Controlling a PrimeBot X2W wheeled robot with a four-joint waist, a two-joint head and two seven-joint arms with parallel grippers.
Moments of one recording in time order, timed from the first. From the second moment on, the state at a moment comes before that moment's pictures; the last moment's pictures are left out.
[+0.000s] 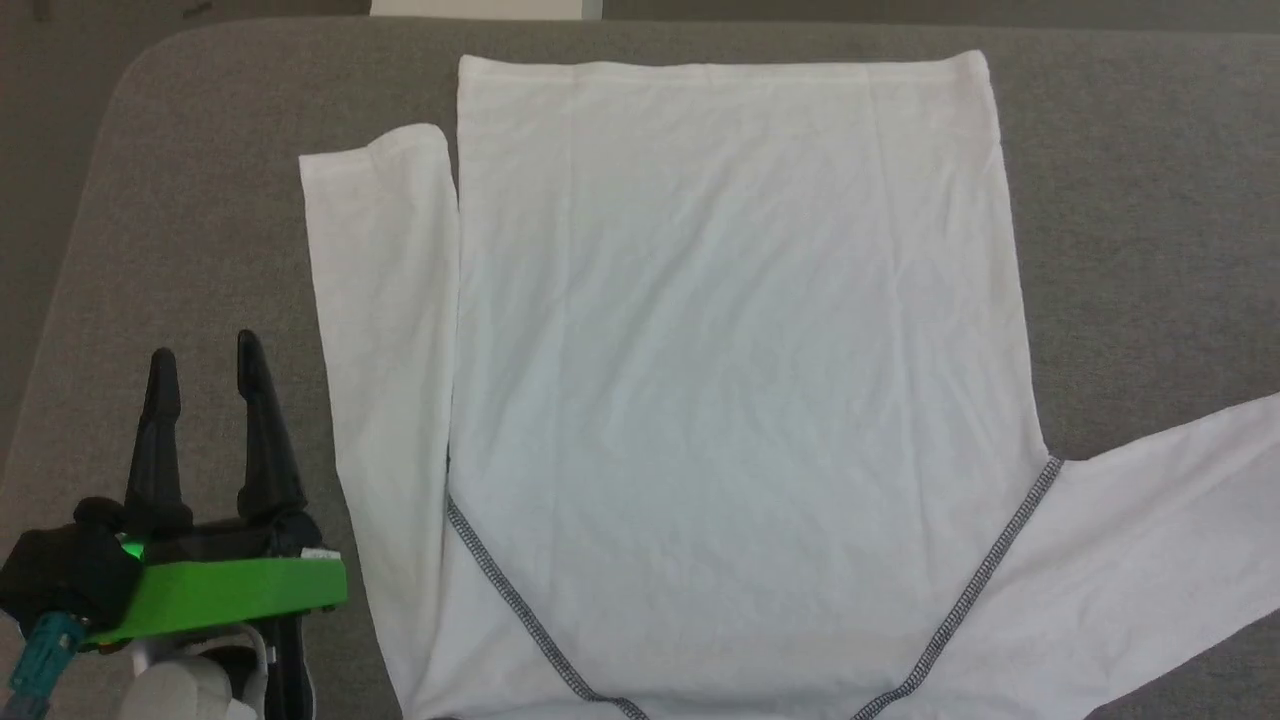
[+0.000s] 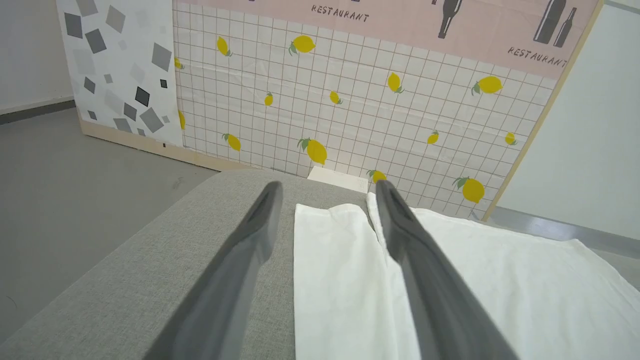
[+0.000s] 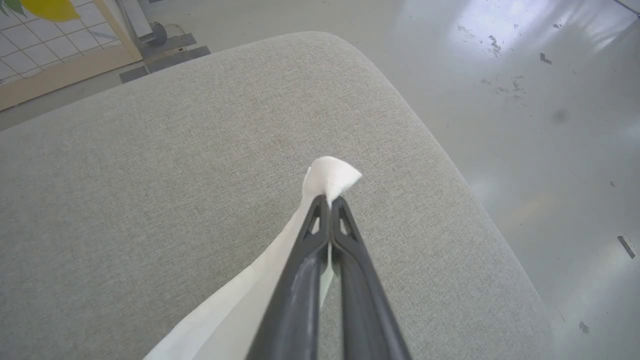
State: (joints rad) left arm -0.04 0.10 0.08 -0.19 -0.35 -0.02 -0.26; right arm -0.69 -0.48 -0.72 0.44 -0.04 0.13 0.73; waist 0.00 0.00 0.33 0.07
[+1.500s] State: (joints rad) left arm 0.14 0.10 0.06 -0.23 -0.34 0.01 -0.22; right arm -0.45 -0.06 0.42 0.20 0.59 0.13 0.69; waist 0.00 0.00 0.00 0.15
